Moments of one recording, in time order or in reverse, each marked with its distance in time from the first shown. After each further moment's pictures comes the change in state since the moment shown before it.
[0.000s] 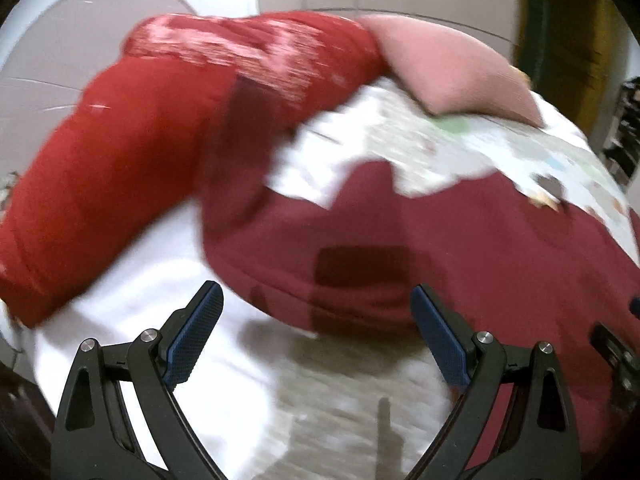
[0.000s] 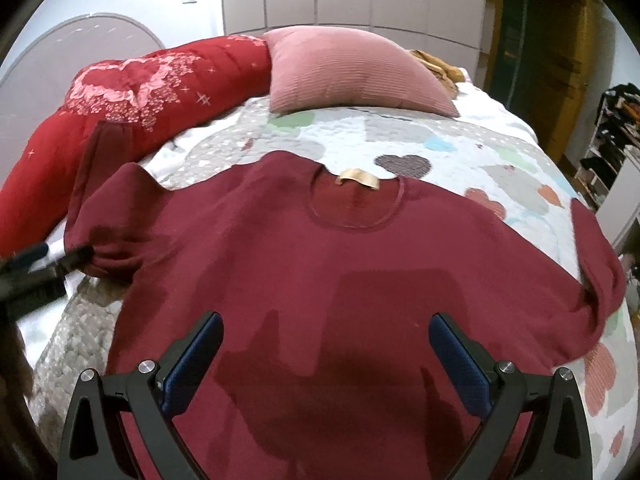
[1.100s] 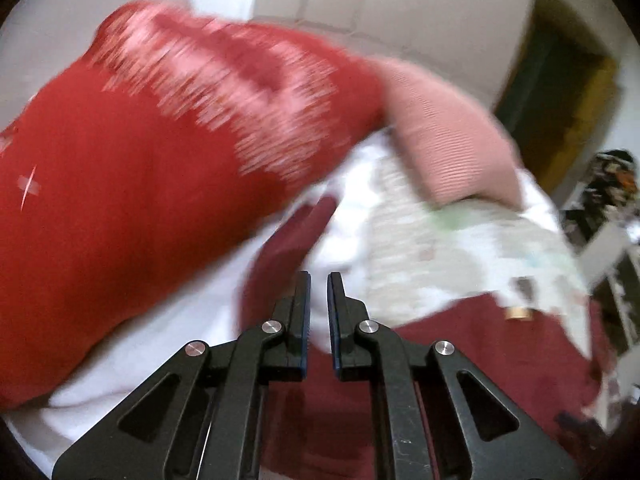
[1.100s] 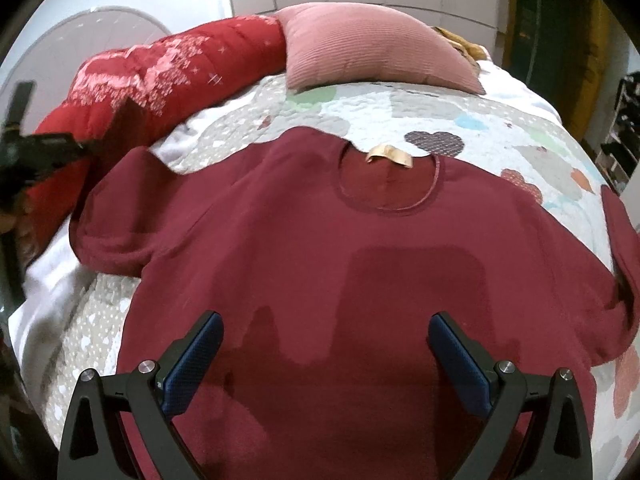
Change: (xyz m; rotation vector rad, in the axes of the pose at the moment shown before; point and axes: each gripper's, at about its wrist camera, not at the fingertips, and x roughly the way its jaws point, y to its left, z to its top) left arm 0.027 0.032 0.096 -0.122 -0.053 -0.302; right arm 0.022 0.003 -0.001 0.035 0.071 0.079
